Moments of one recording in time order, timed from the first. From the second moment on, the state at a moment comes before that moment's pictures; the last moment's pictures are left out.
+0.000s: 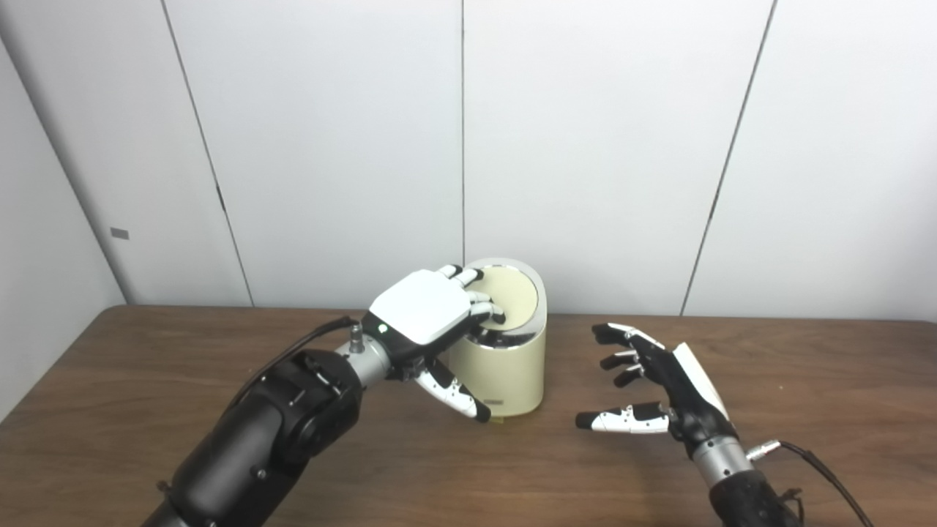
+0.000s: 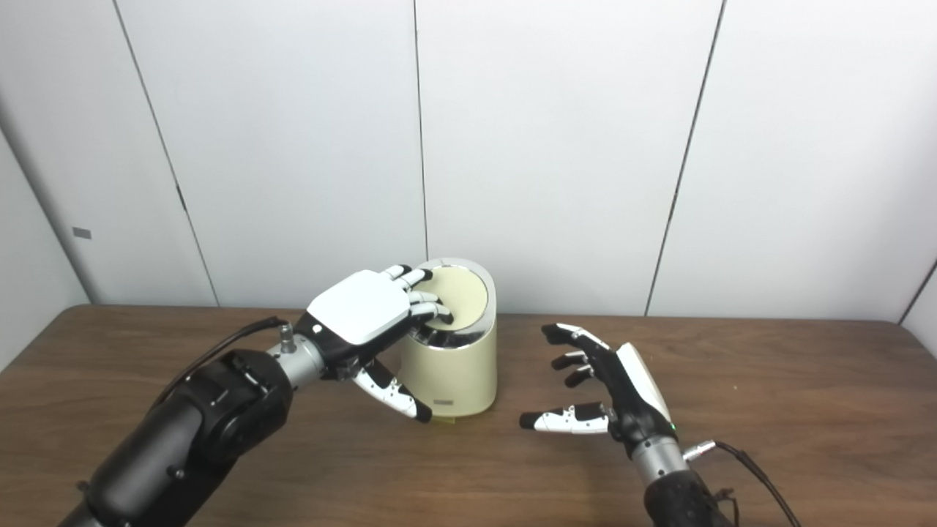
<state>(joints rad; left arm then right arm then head) -0.65 0.43 -0.48 -0.06 1.00 -0.05 -0.45 -0.33 -0.19 0.10 0.11 -0.36 0.00 0.01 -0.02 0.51</state>
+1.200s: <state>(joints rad) -0.41 0.16 0.00 0.07 0.32 -0.19 0.03 -0.32 -0.19 0.08 0.12 -0.34 -0.01 0.00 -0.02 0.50</state>
